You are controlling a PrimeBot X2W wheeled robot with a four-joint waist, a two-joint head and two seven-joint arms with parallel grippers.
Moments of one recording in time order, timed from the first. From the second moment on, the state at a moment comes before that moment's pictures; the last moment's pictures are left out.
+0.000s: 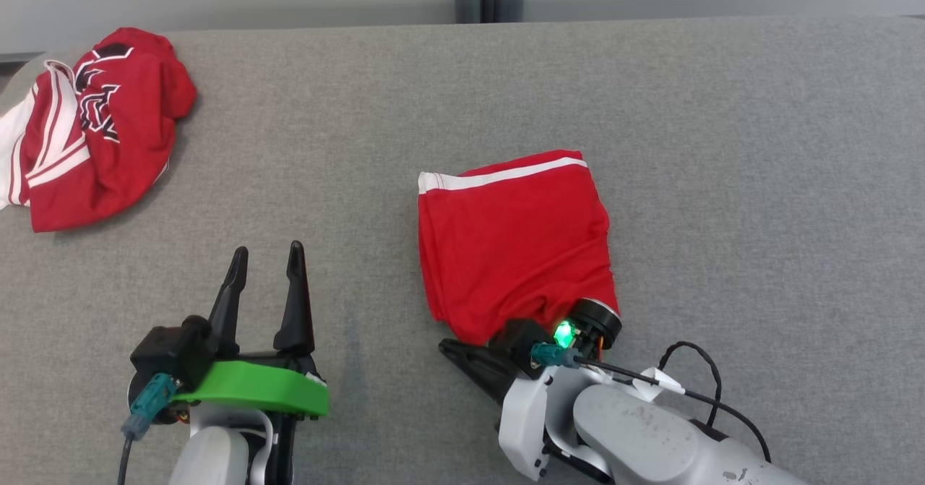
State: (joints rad) left arm -0.16 0.05 -0.13 0.24 -0.40 -0.13 -0.26; right arm -0.64 -0.05 1.04 0.74 0.44 0.13 -0.23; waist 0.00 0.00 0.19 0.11
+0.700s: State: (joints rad) left arm -0.18 0.05 -0.13 0.29 -0.35 -0.13 -0.26; right arm -0.53 -0.05 0.46 0.54 0.31 0.13 -0.26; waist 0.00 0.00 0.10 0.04
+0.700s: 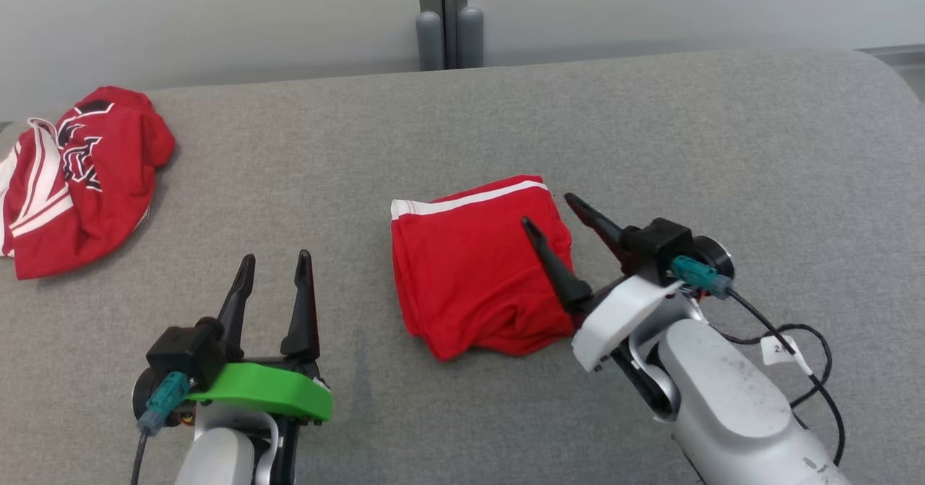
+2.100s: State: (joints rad) left arm -0.03 0.05 -0.06 0.29 -0.32 -0.12 -0.26; right arm -0.18 -0.05 0.07 0.37 0.20 0.13 -0.26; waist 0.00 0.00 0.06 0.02
